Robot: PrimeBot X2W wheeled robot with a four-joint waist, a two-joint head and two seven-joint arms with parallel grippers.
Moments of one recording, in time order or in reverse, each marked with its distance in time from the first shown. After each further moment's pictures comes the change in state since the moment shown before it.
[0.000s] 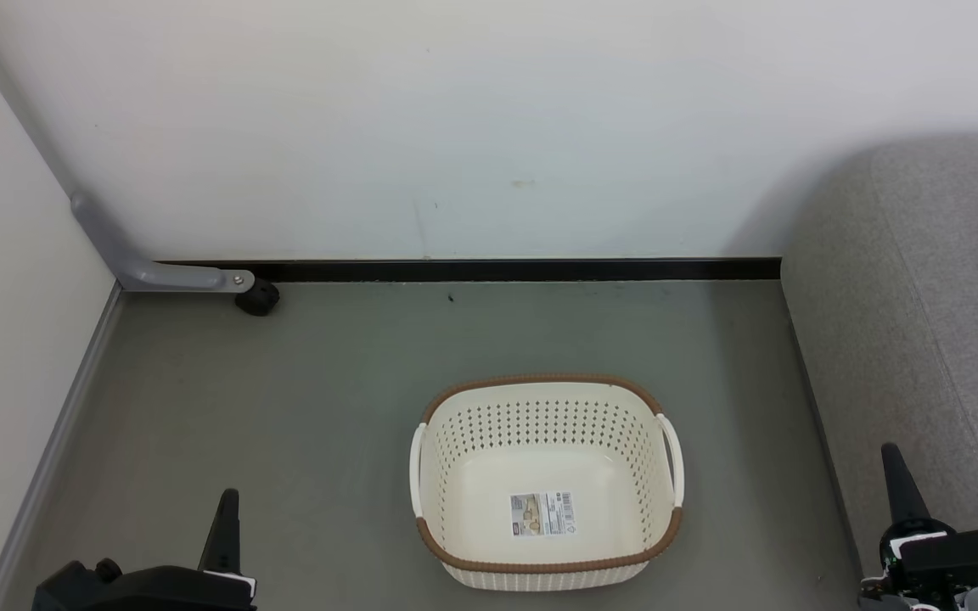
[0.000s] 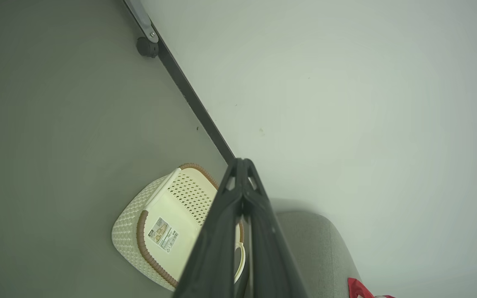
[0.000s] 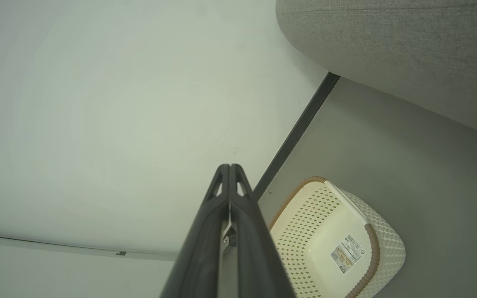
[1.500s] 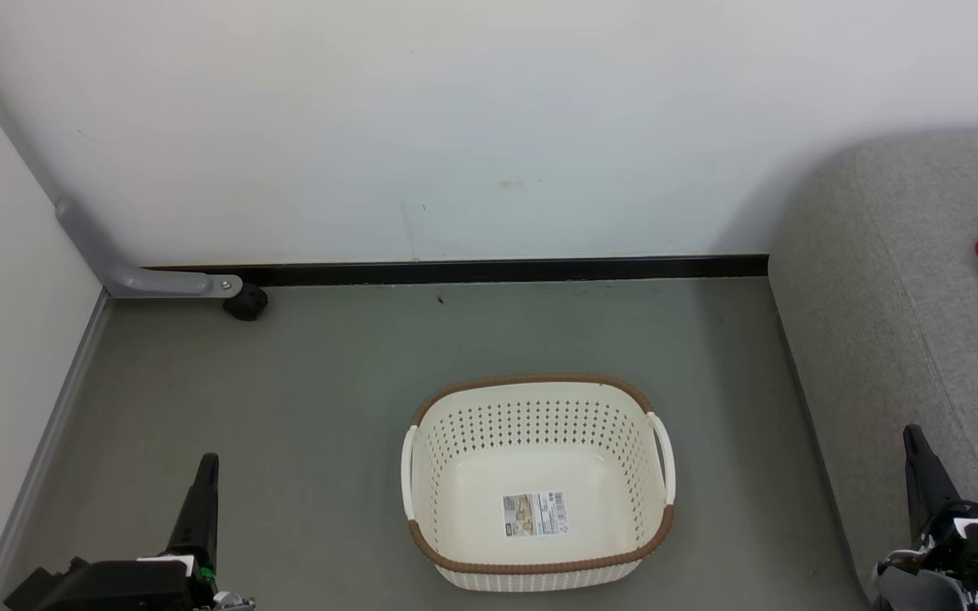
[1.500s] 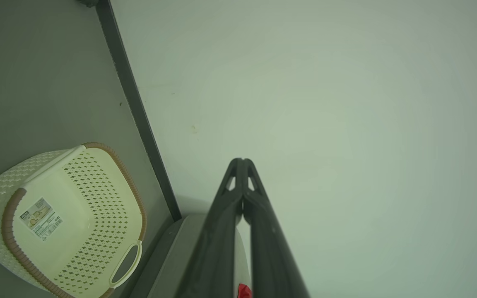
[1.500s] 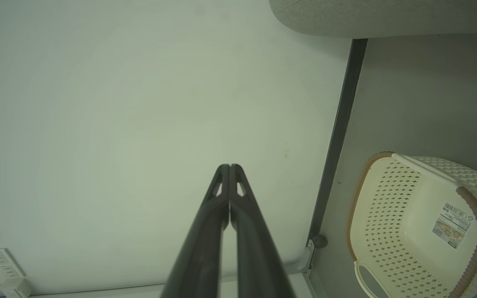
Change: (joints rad) left arm -0.002 -0.017 0.087 -0.089 -0.376 -0.070 0.113; right arm -0.004 0.026 -0.087 -0.066 0.398 0.000 0.114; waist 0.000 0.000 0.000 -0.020
